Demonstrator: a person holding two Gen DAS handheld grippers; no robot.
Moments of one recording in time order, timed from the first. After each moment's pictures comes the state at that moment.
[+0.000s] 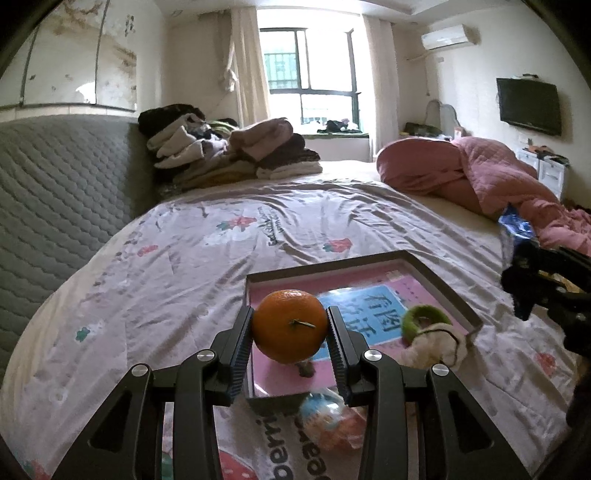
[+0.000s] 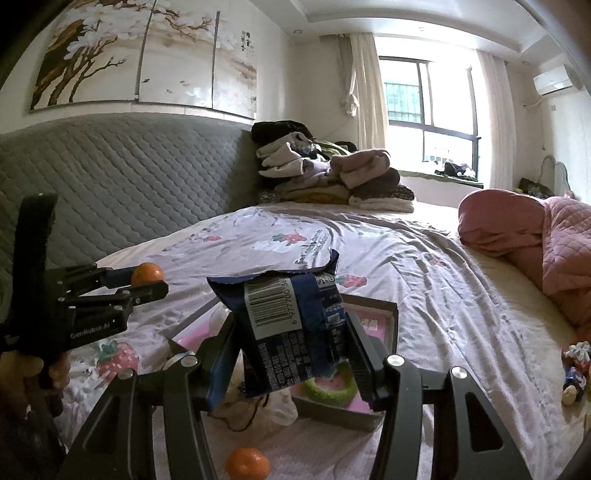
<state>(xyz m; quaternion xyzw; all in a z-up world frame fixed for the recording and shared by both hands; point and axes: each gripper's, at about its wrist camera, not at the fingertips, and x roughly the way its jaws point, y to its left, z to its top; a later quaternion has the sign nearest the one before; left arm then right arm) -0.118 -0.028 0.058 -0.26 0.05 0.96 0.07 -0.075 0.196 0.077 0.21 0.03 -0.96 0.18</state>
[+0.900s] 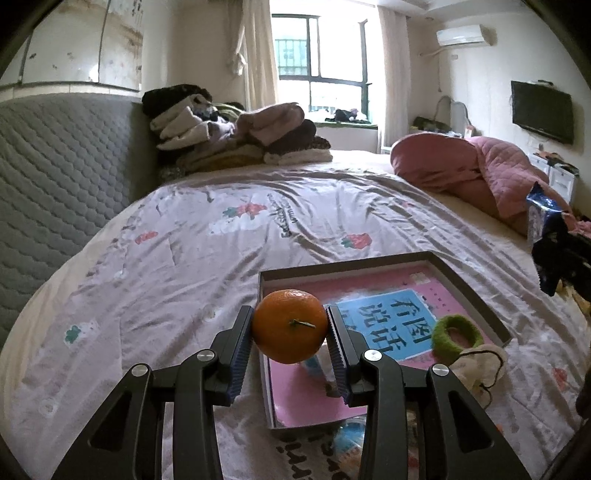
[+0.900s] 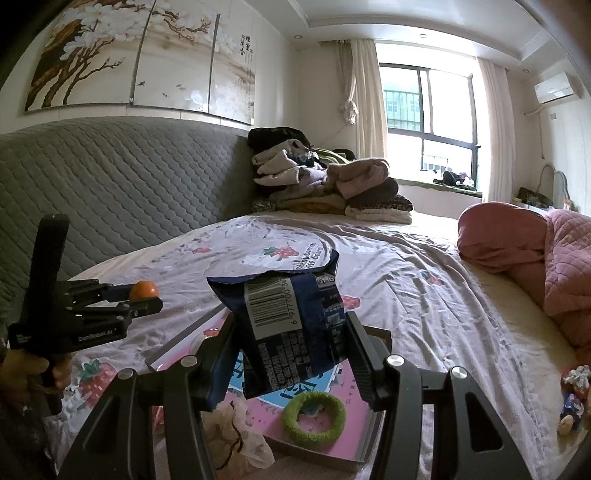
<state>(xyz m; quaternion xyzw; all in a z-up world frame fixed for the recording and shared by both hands) -0.169 -0.050 0.046 -0.28 0.03 0.96 0.07 -0.112 0.196 0.086 0.19 0.04 -0.96 0.18</state>
